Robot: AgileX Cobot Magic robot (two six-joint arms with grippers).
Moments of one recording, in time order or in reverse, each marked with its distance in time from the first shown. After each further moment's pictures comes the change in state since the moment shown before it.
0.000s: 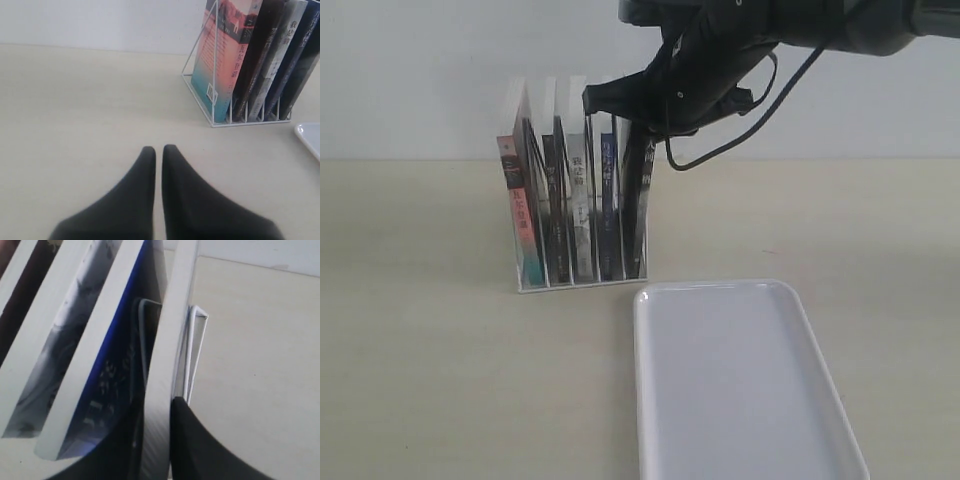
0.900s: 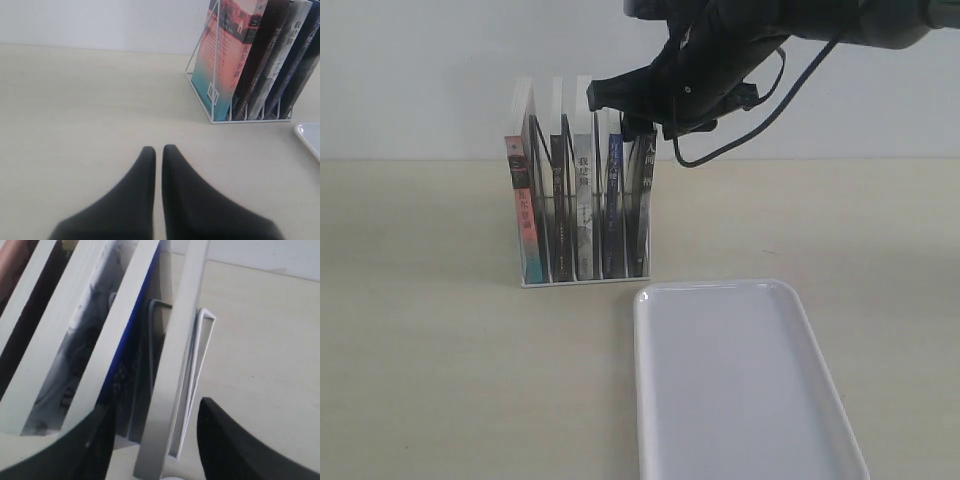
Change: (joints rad) left arm 0.000 0.000 0.000 0.000 0.000 0.000; right arm -0.010 -0.013 0.015 0.022 -0.007 -0.038
